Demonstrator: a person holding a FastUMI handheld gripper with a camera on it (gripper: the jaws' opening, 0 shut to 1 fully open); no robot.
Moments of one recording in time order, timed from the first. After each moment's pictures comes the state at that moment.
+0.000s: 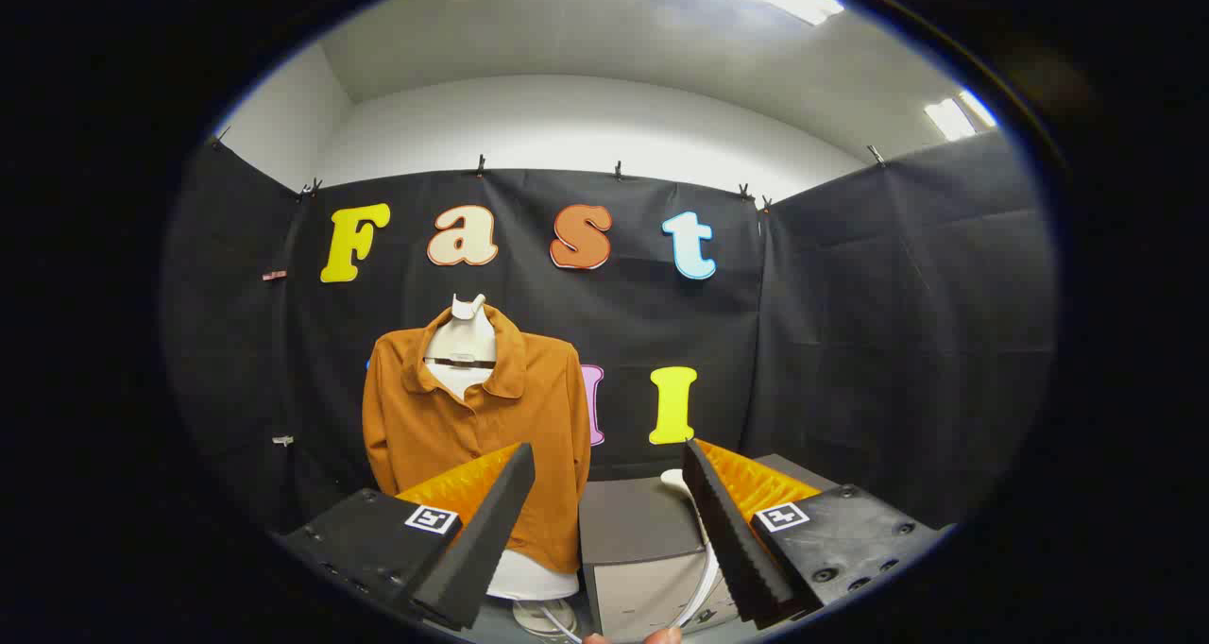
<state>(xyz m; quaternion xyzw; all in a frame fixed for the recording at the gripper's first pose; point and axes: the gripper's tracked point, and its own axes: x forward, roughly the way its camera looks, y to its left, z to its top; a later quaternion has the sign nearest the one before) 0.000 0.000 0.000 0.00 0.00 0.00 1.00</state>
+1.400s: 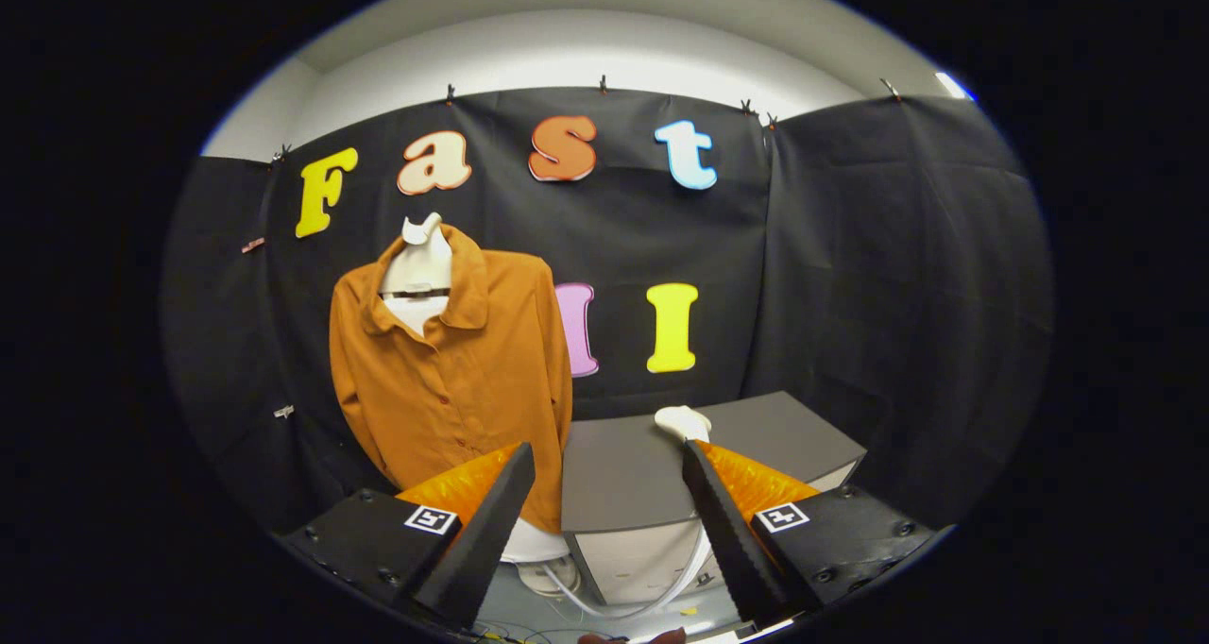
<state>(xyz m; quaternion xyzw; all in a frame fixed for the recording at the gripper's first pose) 0.083 -0.051 -0.090 0.02 0.19 0.01 0.98</state>
